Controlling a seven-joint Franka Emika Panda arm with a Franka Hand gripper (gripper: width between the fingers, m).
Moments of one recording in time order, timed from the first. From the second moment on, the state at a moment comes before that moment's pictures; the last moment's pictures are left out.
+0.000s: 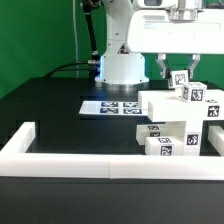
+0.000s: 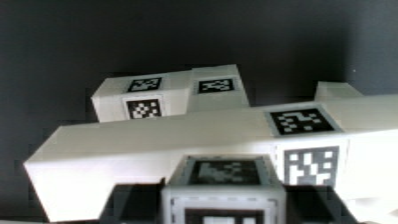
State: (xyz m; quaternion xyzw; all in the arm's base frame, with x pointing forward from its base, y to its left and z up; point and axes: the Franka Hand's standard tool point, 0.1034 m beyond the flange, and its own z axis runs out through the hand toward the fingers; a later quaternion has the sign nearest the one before) arm 0.499 0.075 0.122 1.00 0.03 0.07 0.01
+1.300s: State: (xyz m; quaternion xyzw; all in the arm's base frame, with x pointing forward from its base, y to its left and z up) arm 0.498 0.079 0.122 0.98 -0.19 0.07 -0.02
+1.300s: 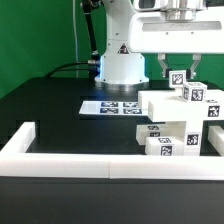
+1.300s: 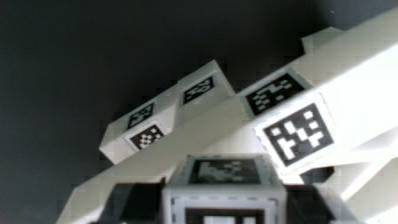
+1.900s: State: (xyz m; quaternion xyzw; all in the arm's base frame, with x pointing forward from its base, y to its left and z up) arm 0.498 0.084 0.122 0.91 -0.41 0.06 -0.05
